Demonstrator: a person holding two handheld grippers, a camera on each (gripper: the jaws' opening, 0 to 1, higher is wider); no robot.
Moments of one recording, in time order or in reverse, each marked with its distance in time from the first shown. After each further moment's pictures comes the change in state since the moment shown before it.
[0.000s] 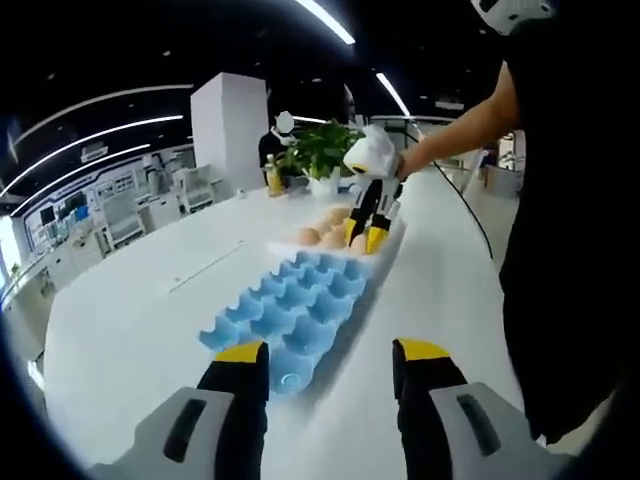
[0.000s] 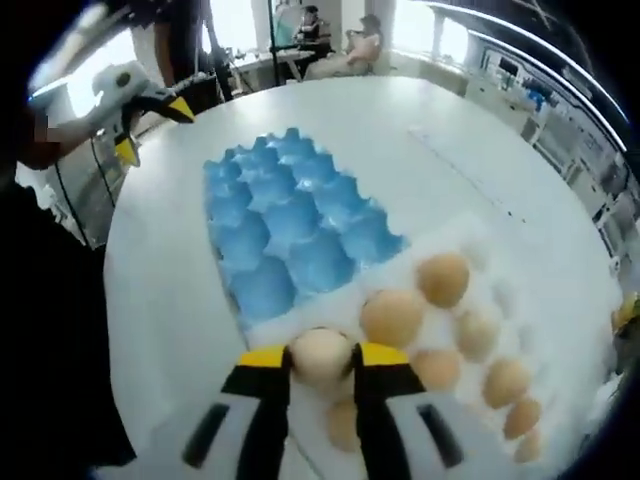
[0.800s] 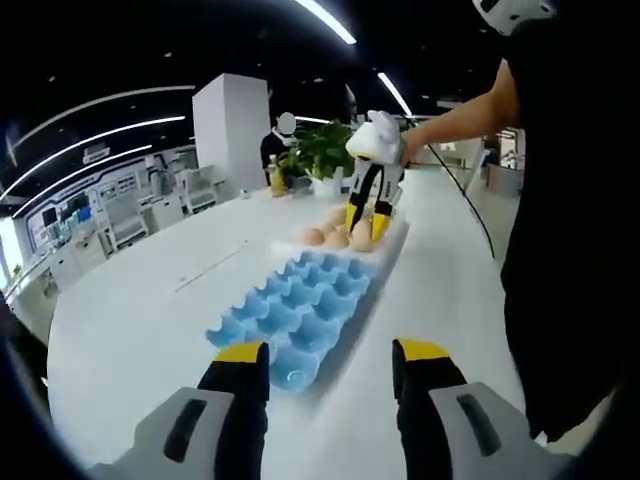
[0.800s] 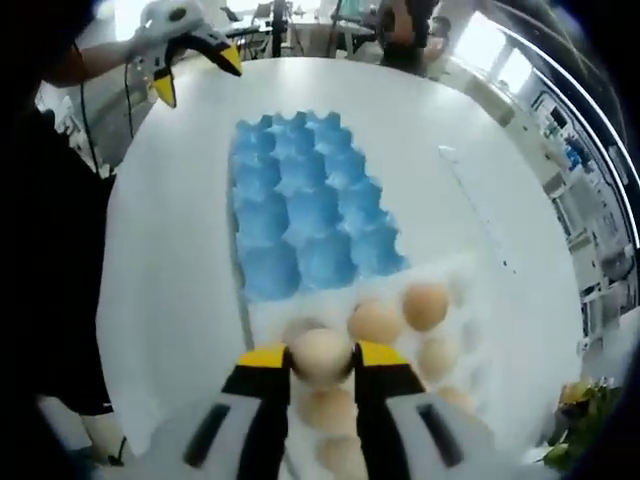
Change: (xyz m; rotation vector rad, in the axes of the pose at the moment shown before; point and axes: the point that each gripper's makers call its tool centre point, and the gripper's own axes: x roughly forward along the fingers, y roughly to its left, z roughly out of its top) left arm -0.006 0.005 -0.001 0.006 0.001 0.014; right arm -0.023 -0.006 0.007 -0.283 0.150 -0.035
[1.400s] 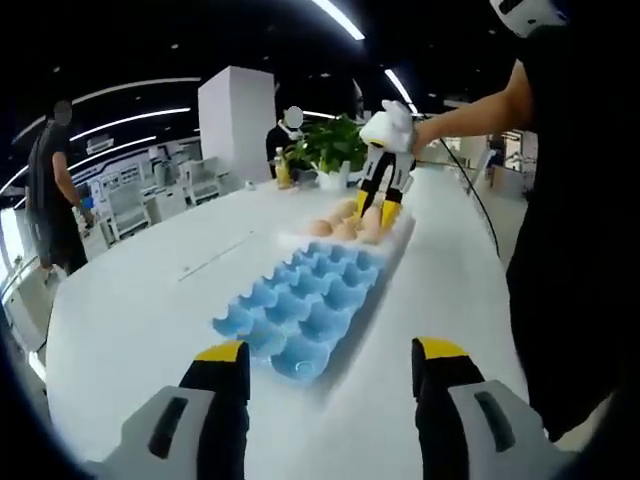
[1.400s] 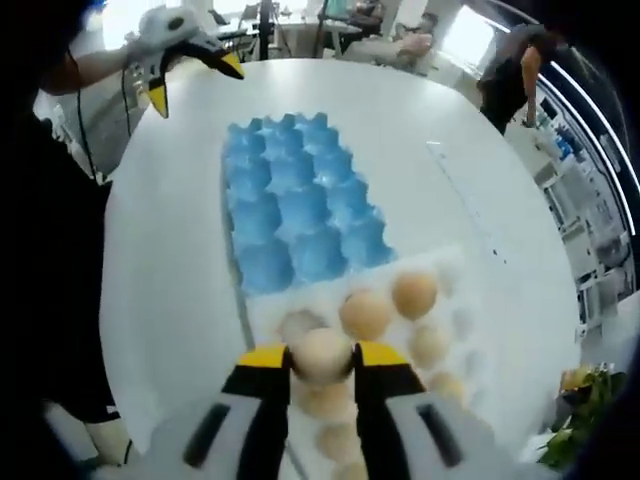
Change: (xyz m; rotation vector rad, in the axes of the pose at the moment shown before) left arm 0.000 0.011 -0.009 -0.029 0.023 0.007; right arm -0.010 -0.002 -0.004 0.040 0.001 -0.025
